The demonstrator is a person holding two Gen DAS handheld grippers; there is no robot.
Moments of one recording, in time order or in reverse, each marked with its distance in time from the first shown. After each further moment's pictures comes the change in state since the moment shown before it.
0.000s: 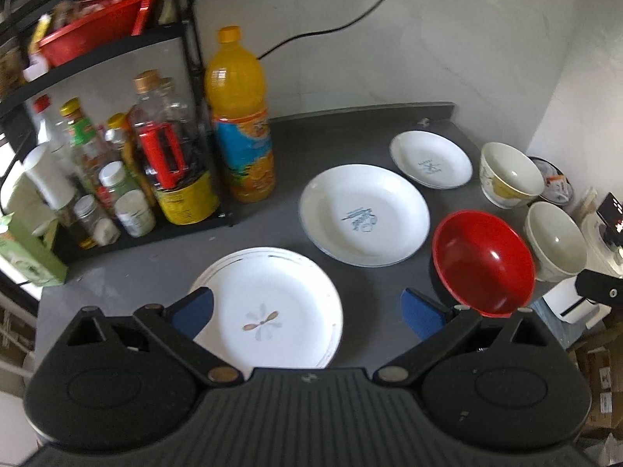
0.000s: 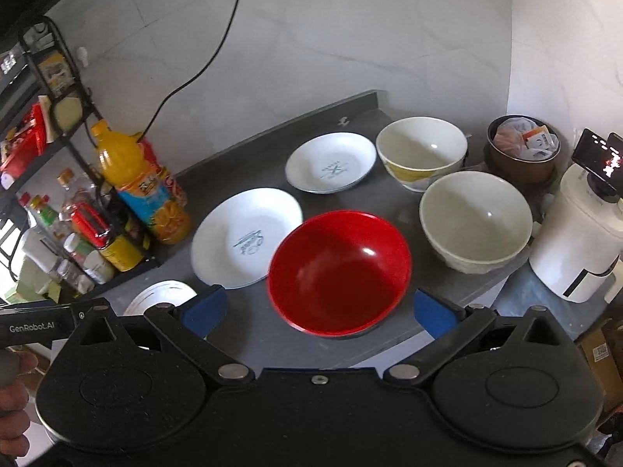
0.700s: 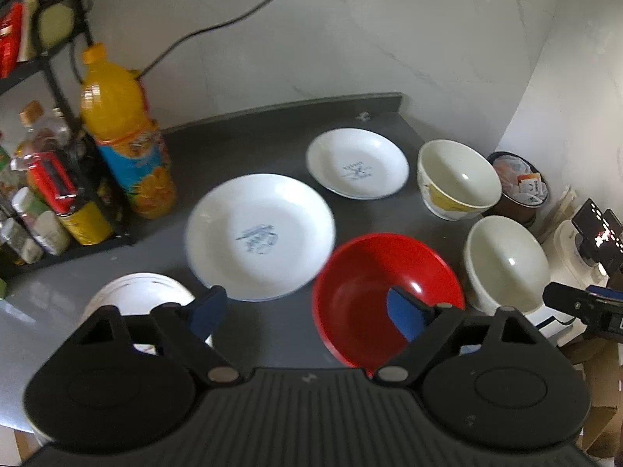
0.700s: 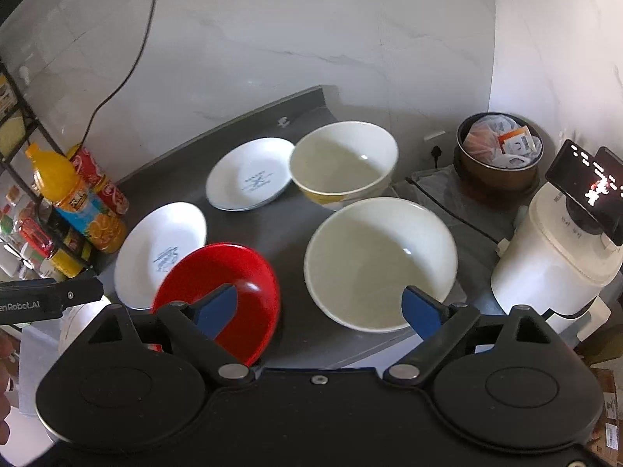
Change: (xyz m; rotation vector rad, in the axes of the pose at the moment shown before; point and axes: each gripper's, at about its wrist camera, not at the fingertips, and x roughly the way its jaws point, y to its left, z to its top) left arm 0.053 -0.139 0.049 0.011 0.043 -0.044; right arm 0.052 -0.126 0.057 -0.021 0.066 -0.007
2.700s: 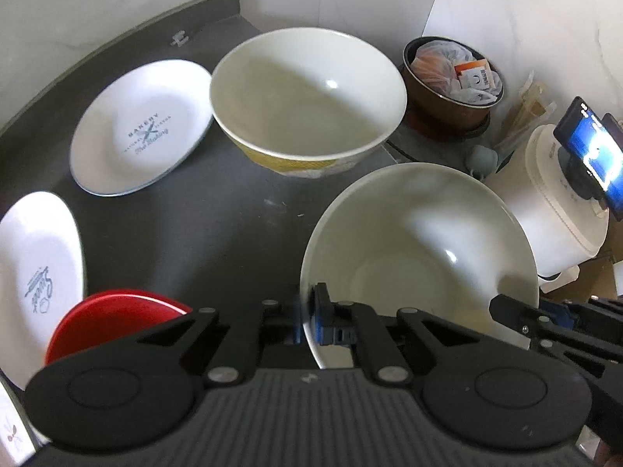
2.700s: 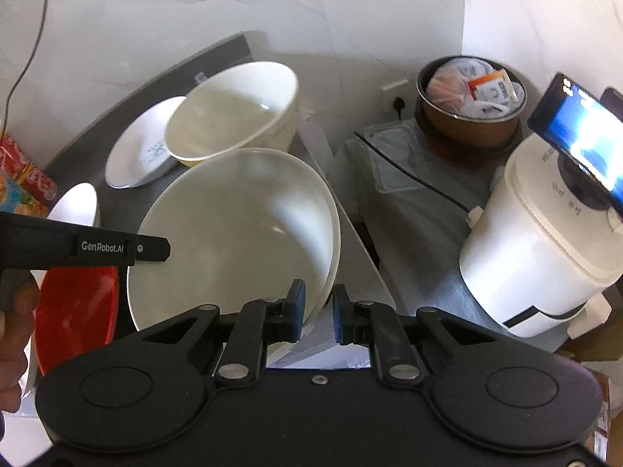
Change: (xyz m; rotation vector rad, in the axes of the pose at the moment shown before) left arm 0.187 -0.190 0.042 0.234 0.259 -0.130; right arm 0.093 -0.098 0.005 0.035 0.117 -0.040
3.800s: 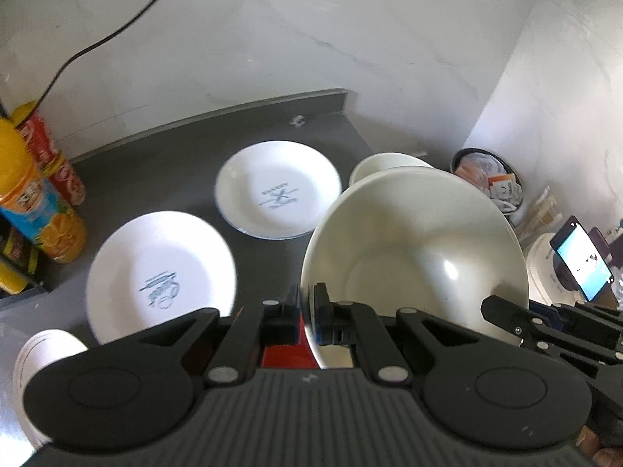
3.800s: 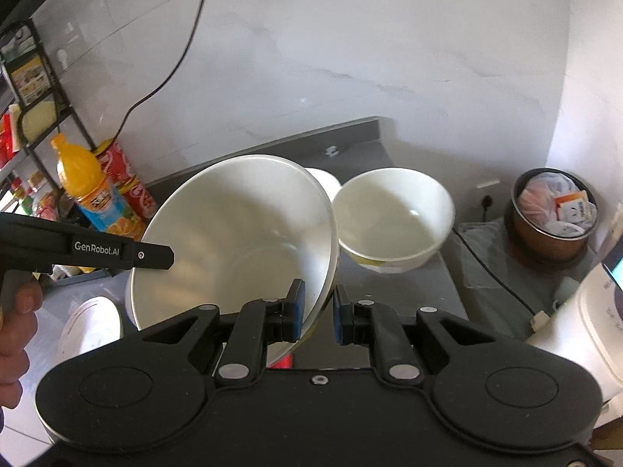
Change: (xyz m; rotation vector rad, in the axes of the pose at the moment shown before) left arm -0.135 0.097 -0.020 -0.205 -0.213 0.049; right arm -0.060 0.106 0.030 -0.218 -0.174 0.171
